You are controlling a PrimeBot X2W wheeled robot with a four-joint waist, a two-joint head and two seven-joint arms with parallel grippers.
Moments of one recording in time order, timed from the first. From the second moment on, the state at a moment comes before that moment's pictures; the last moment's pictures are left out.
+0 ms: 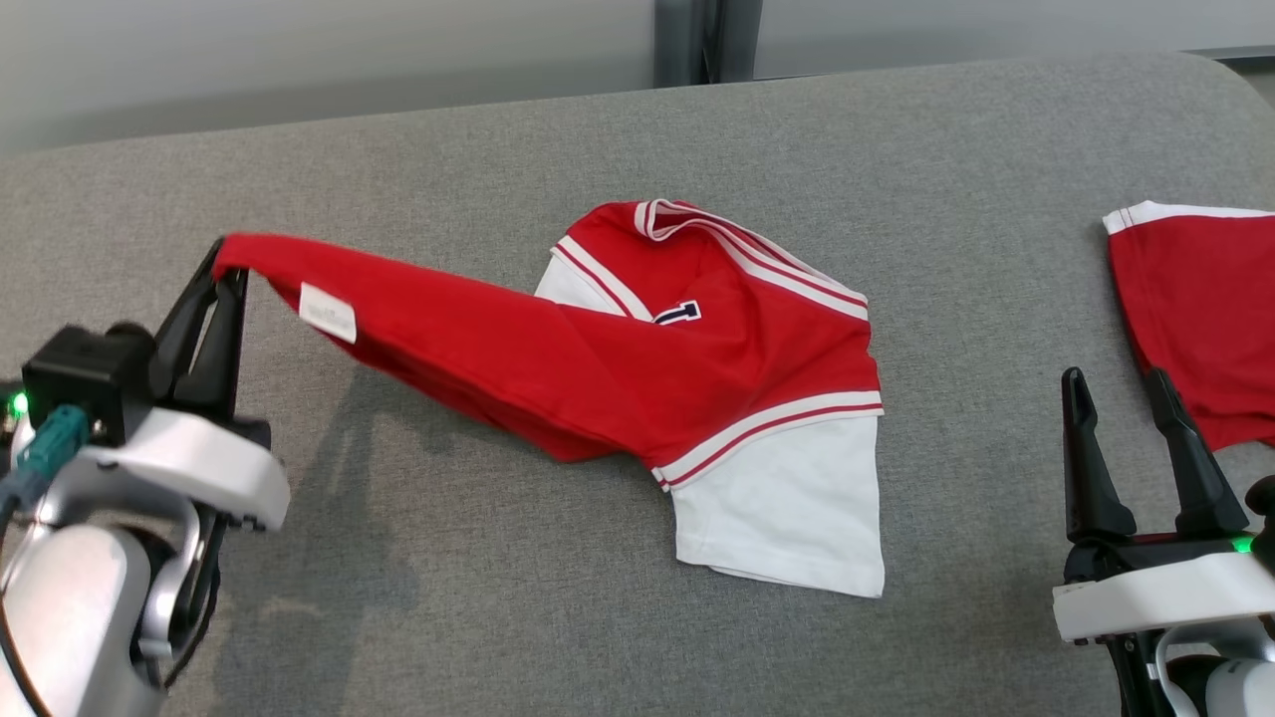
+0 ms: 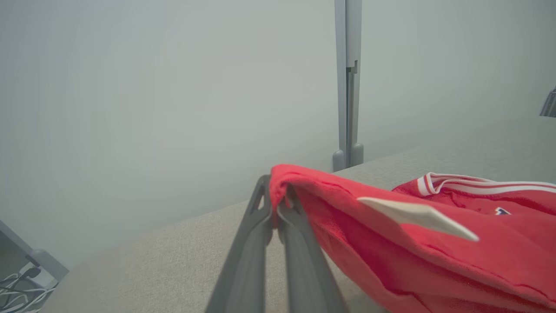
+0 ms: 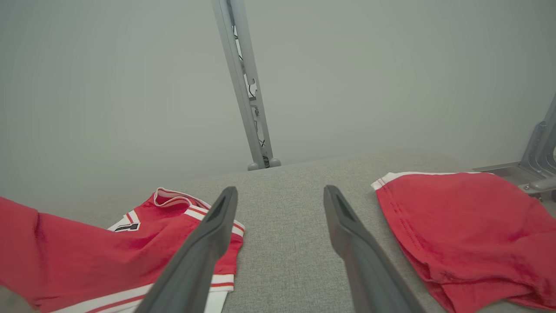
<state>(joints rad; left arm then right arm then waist) -0.34 0.49 -0.30 0.01 -0.41 0.15 -0.01 -0.05 -0.05 -0.04 -0.08 0.27 0.13 -0.10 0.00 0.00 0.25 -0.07</state>
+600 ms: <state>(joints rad) -0.09 0.34 -0.29 0.29 -0.58 0.13 -0.14 -0.05 -0.05 -0.05 -0.08 0.29 0.13 -0.09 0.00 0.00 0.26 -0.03</state>
